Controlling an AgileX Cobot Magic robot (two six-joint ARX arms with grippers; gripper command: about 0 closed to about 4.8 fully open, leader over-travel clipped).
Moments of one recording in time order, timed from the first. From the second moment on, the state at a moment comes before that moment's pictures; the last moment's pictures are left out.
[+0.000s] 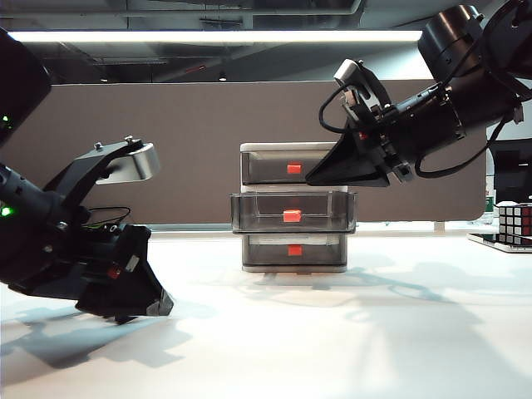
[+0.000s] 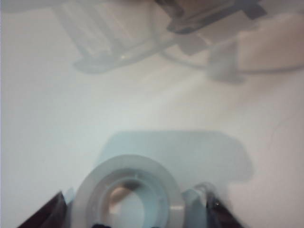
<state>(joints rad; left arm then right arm) -0.59 1.42 0.28 0.54 0.05 0.03 0.29 1.67 0.91 0.25 -0.69 0.03</state>
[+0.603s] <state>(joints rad) -0.59 1.43 0.28 0.54 0.05 0.03 0.29 1.67 0.91 0.25 -0.69 0.03</state>
